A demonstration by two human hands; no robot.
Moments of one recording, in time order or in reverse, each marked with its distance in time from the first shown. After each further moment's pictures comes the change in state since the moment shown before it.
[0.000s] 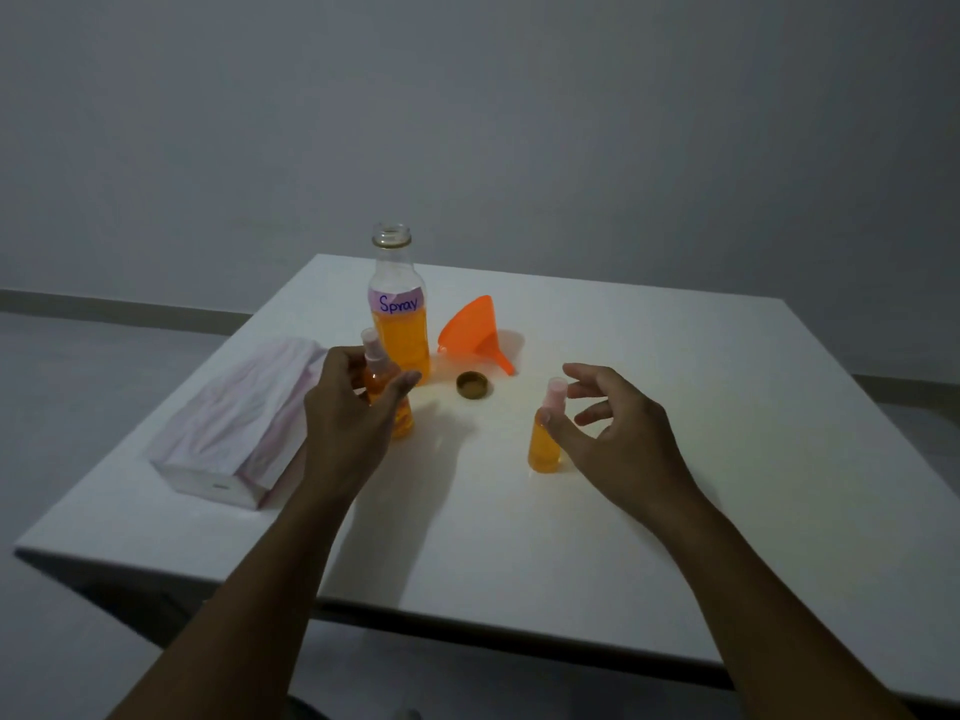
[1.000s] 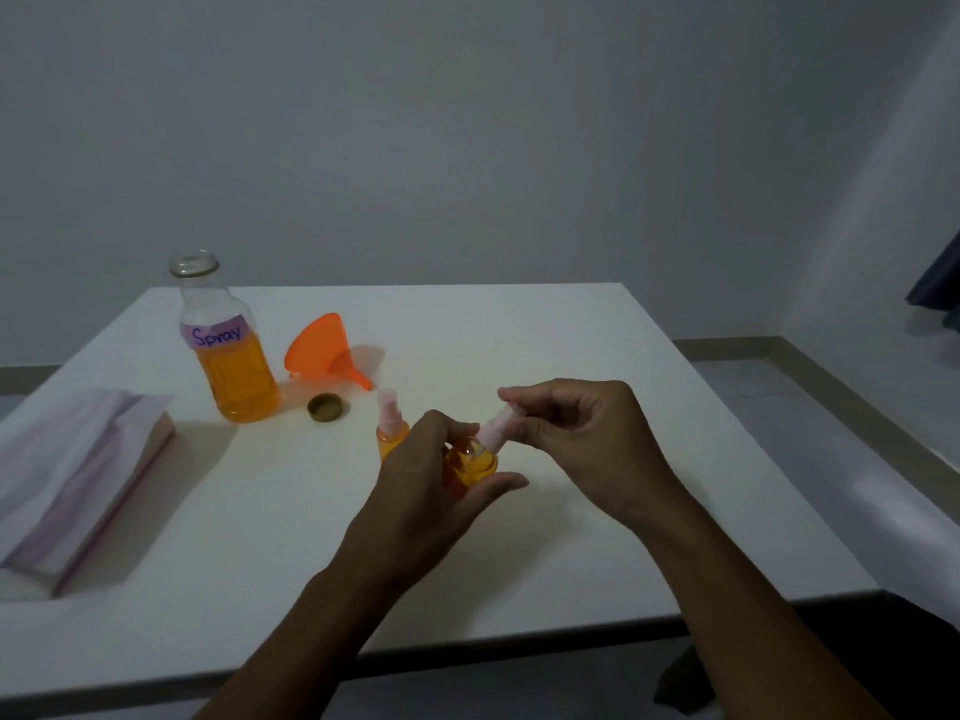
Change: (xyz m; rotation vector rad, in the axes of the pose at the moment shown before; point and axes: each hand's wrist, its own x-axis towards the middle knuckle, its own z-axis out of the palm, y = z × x) left_hand -0.117 0.092 0.093 -0.063 -0.500 0.548; right_hand -0.033 0.031 -0.107 0.392 0.014 0.017
